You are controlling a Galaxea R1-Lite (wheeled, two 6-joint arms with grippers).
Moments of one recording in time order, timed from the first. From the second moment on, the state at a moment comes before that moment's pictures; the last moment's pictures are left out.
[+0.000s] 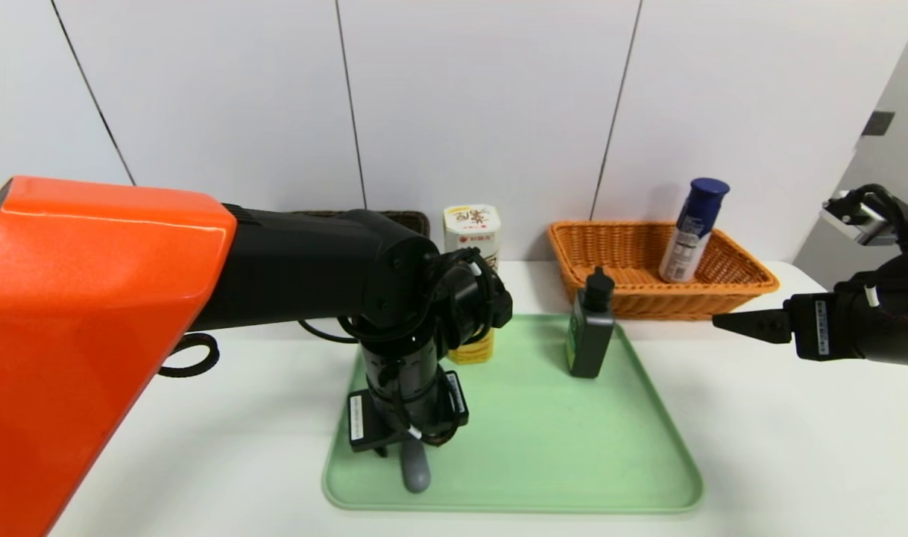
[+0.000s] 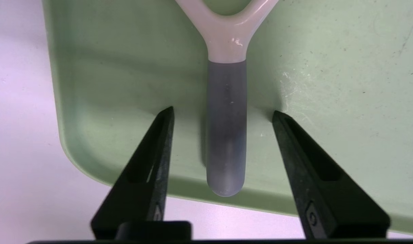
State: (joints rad) left arm -0.80 2.15 -1.74 0.98 0.11 -1.05; right arm 0.09 1.37 -0.88 0.11 0.10 0.01
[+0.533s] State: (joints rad) left arm -0.81 2.14 -1.74 0.98 0.11 -1.04; right arm 0.09 1.34 -0.87 0.12 0.11 0.01
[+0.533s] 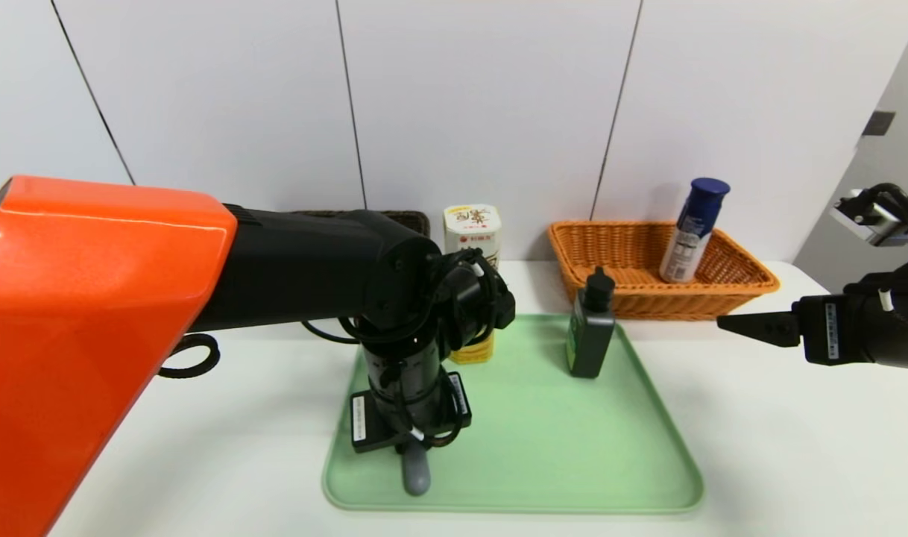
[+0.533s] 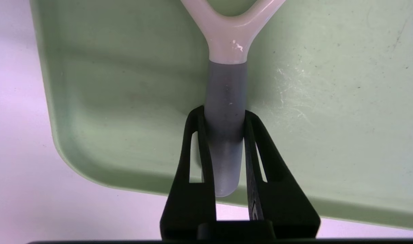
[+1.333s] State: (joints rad) left arm -0.77 1.83 -1.75 1.02 0.21 -1.00; right arm 0.09 1.30 -0.85 0.12 0.11 0.01
